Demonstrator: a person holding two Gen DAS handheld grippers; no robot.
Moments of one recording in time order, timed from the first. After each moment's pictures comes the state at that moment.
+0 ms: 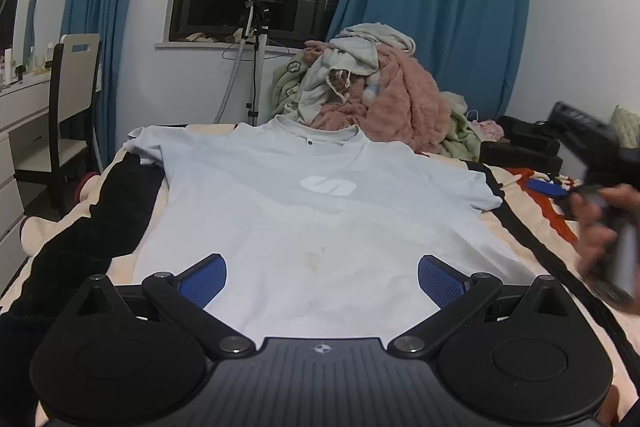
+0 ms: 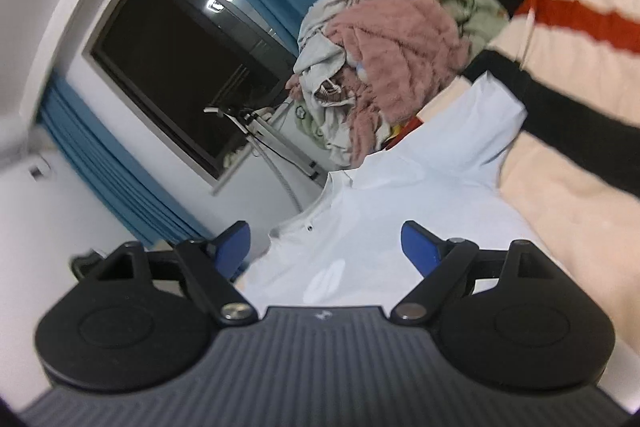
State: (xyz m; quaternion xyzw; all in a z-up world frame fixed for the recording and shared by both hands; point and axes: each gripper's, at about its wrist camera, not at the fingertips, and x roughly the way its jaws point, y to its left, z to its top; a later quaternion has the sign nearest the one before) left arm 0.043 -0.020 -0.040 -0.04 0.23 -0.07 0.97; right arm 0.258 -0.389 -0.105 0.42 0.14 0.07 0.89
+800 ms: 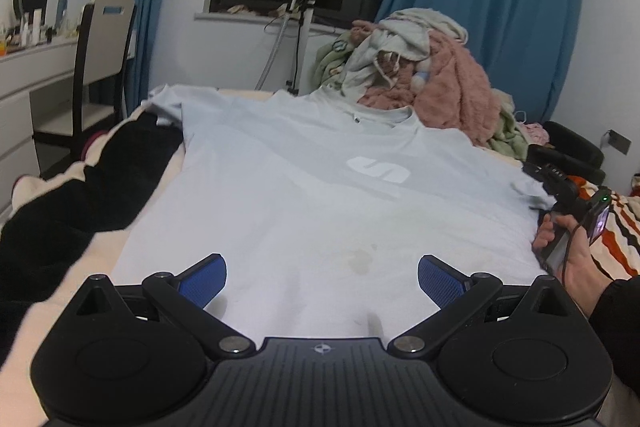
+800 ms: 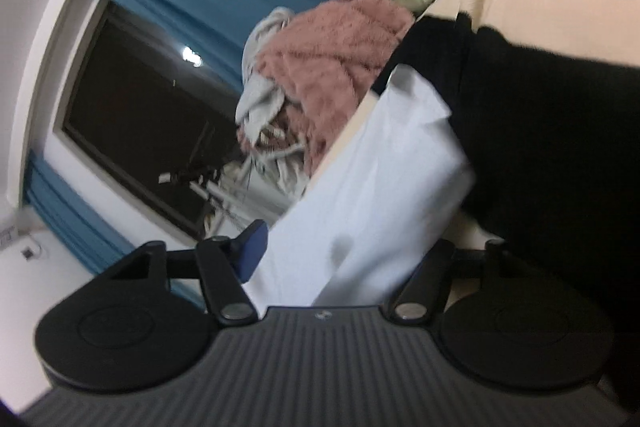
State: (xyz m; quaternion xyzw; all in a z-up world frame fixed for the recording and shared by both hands) left arm 0.130 -0.005 -0.096 -0.08 0.26 -0.01 0.96; right arm 0.498 -0.520 -0.266 0.49 0.07 0.06 0.87
